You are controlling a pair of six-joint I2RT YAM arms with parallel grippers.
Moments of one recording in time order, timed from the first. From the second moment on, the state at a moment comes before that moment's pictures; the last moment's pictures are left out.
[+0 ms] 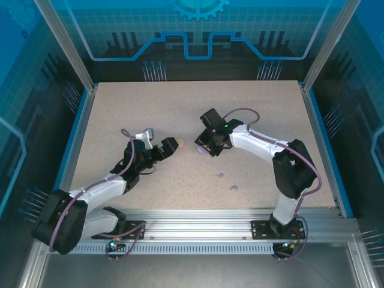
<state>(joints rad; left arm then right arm) -0.39 1.19 0.39 0.47 0.26 -0.94 0.64 1.78 1.31 -0.63 -0.13 1.29</state>
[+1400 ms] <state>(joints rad) -0.54 1.61 0.50 0.80 0.20 -0.98 0.65 1.85 1.40 -0.54 -0.19 1.48</state>
